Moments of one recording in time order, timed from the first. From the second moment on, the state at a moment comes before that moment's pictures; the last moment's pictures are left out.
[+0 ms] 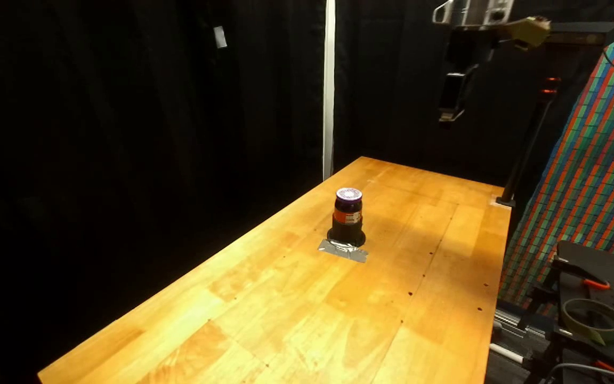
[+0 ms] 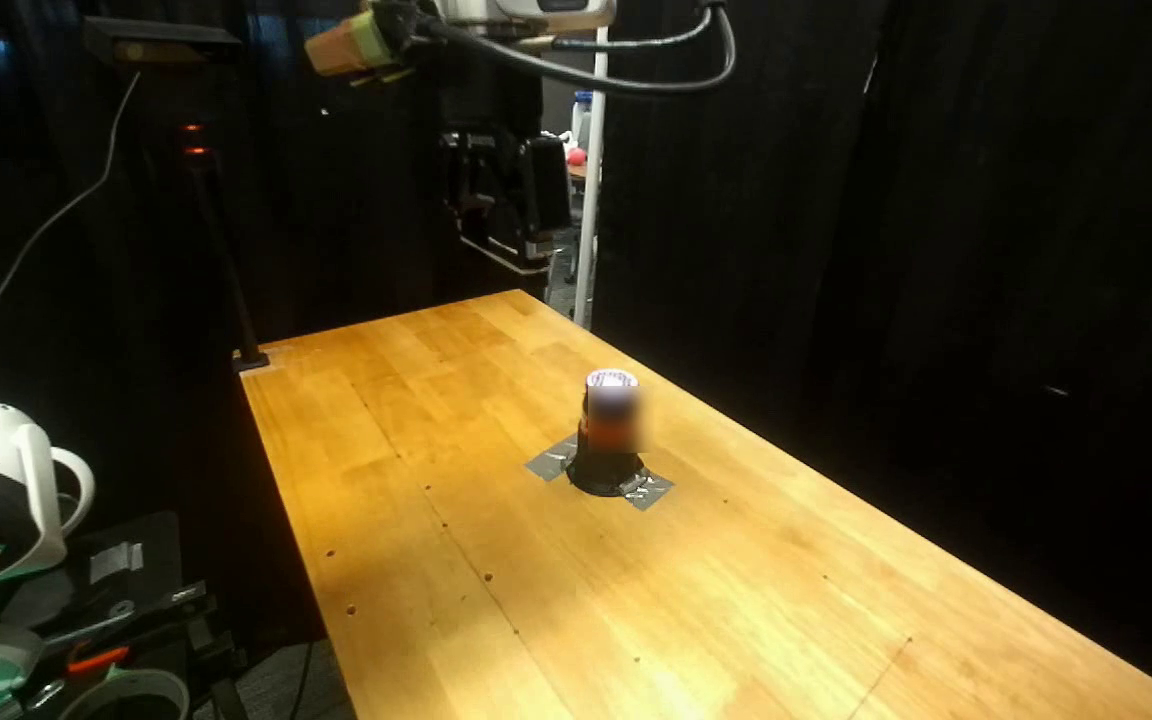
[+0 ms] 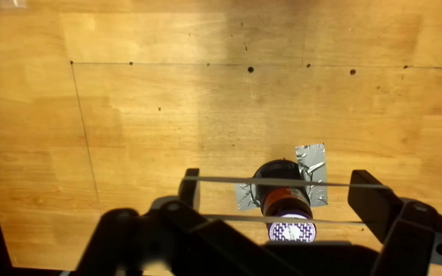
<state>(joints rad) 0.03 -0.19 0.09 -2.20 -0.10 2.05 0.09</state>
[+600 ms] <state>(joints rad) 0.09 0.20 0.12 -1.93 -0.18 2.26 0.22</state>
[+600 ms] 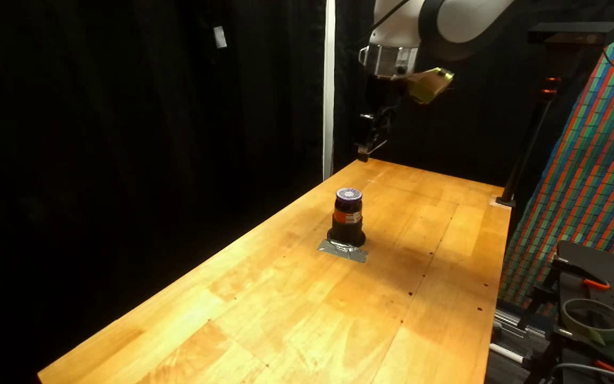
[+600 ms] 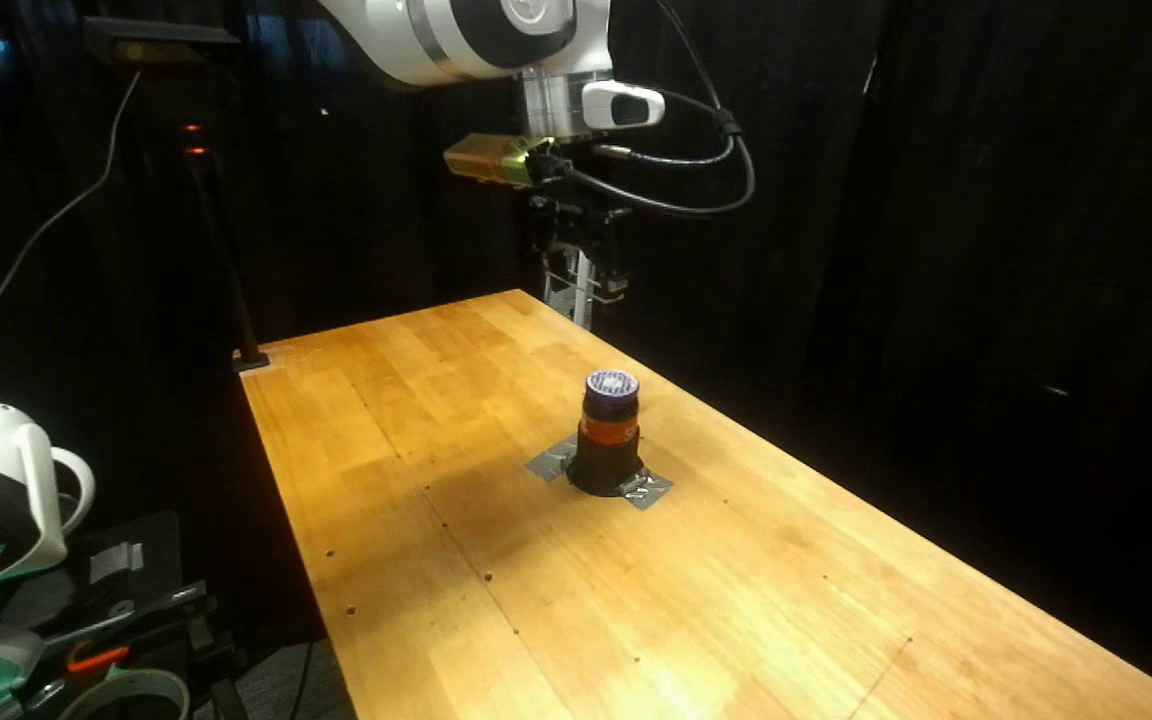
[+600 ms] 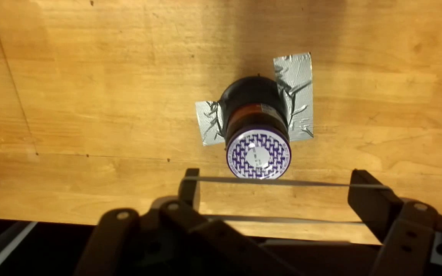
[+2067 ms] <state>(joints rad) 0.12 0.60 0.04 -1.70 -0.13 2.41 0.22</state>
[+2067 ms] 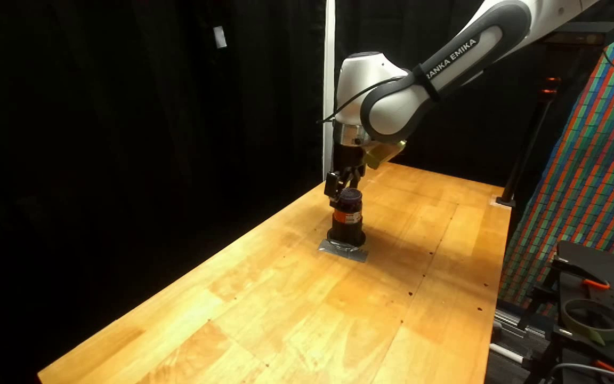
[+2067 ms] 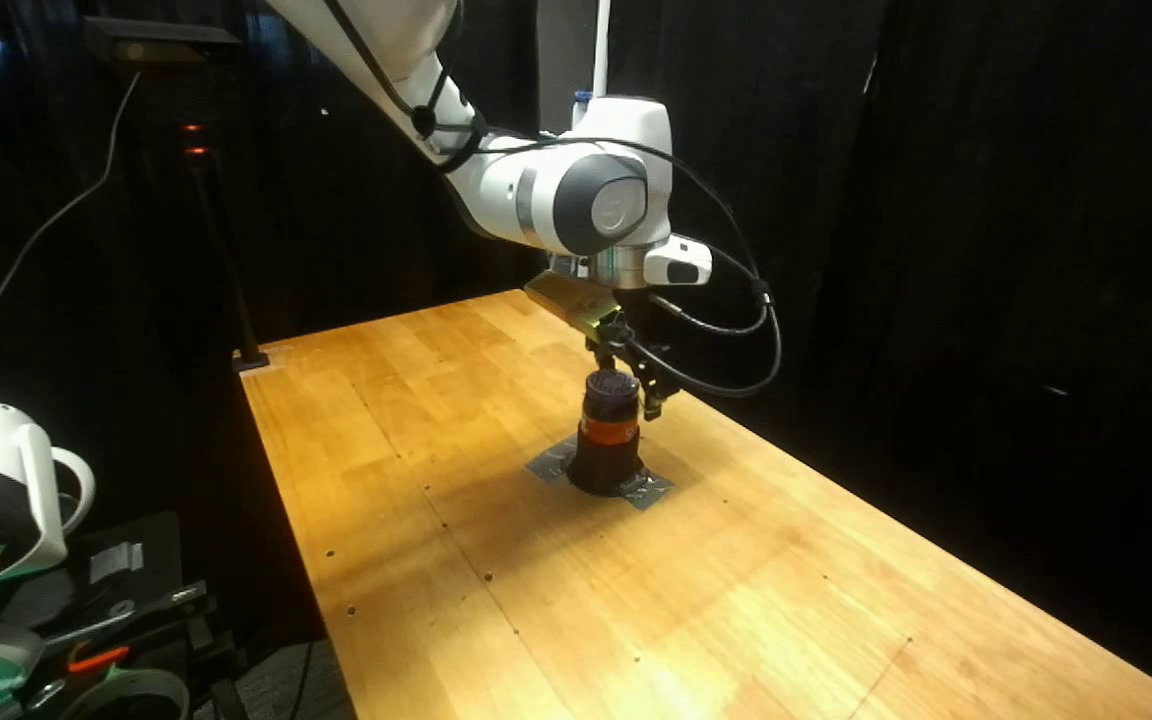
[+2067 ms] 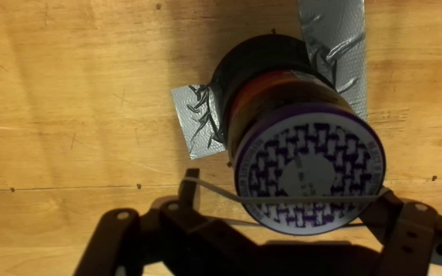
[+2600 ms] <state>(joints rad) 0.13 0.62 0.01 -1.71 -0.13 2.52 0.22</state>
